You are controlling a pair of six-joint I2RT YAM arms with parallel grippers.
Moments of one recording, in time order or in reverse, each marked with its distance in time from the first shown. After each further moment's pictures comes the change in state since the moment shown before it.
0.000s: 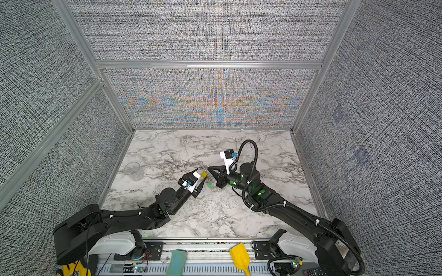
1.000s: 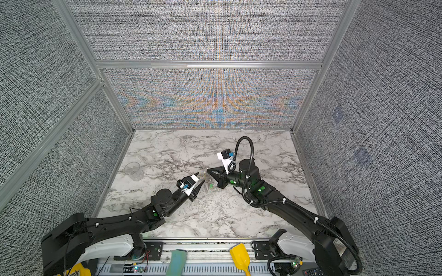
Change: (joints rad) left arm 0.003 -0.130 -0.010 -0.162 0.097 -0.018; right arm -0.037 0.027 0.043 -0.099 -0.120 -0.100
